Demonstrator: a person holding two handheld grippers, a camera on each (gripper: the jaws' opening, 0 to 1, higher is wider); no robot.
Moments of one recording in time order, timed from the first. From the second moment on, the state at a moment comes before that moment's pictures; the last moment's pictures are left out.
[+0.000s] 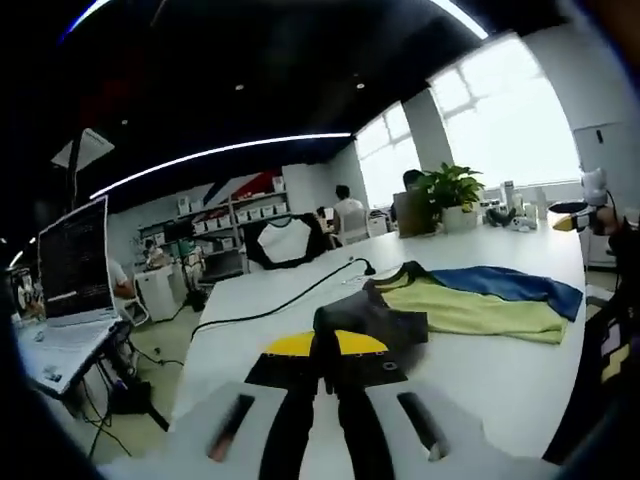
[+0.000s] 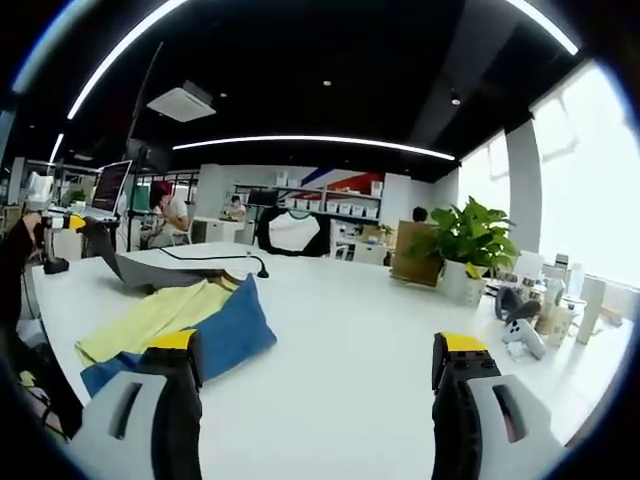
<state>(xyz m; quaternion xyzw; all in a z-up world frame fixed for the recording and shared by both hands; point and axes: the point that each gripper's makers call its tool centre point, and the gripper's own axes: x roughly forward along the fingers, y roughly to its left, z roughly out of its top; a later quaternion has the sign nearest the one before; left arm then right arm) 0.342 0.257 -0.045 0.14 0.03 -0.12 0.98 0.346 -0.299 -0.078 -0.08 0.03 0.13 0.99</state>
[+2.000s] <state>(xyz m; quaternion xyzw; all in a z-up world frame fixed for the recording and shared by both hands) 0.328 0.309 -0.152 0.36 0.35 -0.21 0.84 0.344 -0.284 -0.087 -0.06 0.05 0.15 0.99</state>
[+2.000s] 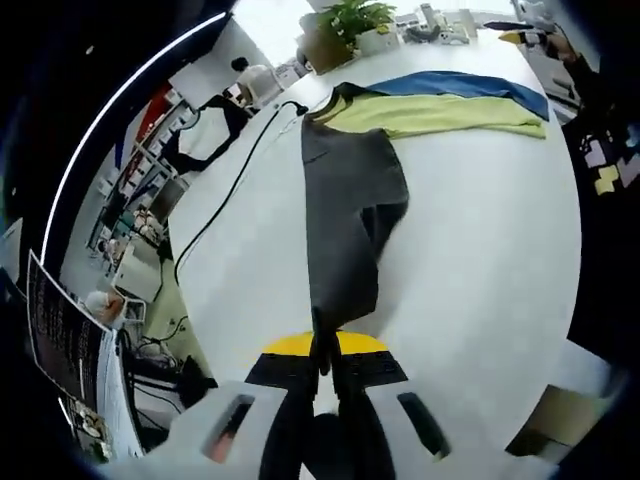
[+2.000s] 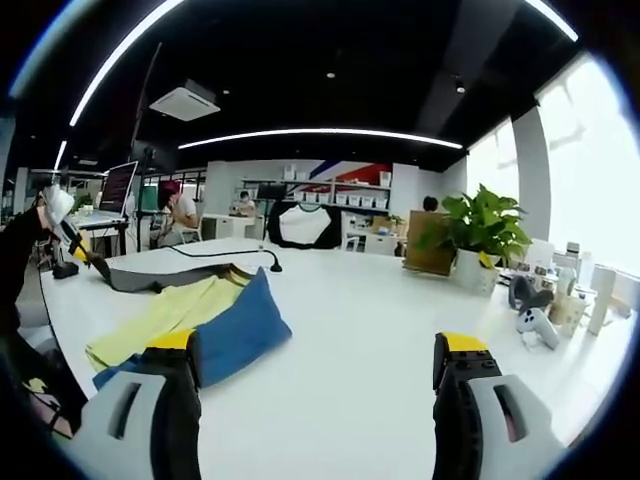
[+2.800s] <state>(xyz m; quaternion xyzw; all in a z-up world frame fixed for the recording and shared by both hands) 0.312 0.323 -0.158 0.36 0.40 -0.19 0.82 0.346 -0.285 -0.089 -0.06 0.06 0.15 0.98</state>
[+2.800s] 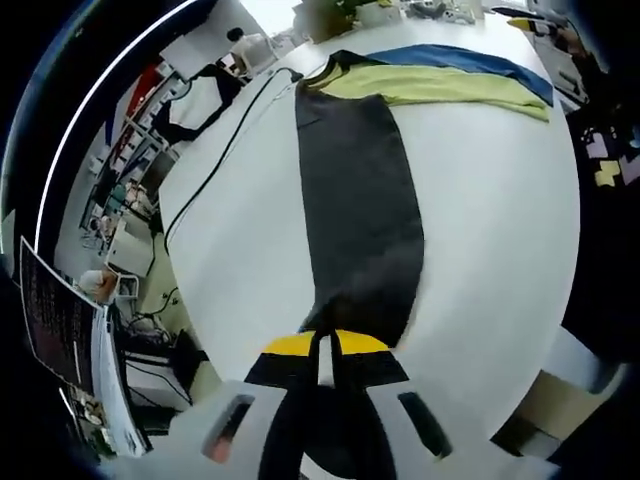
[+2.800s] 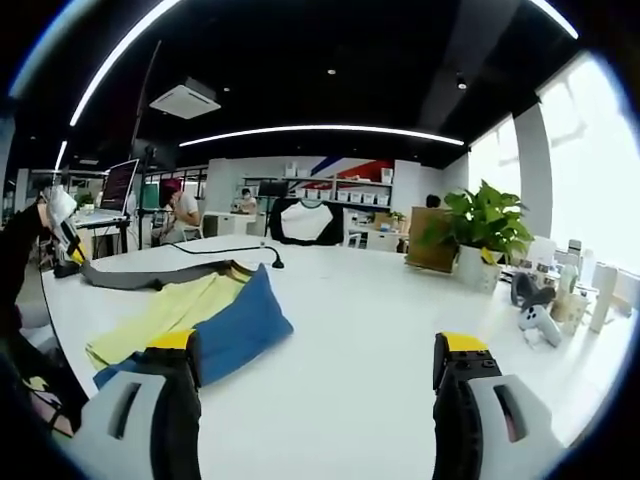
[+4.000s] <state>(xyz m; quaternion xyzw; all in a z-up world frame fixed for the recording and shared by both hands) 0.307 0.249 -0.062 0.06 0.03 -0.12 0.99 0.344 -0.278 -0.088 -0.07 0.06 0.16 0.98</state>
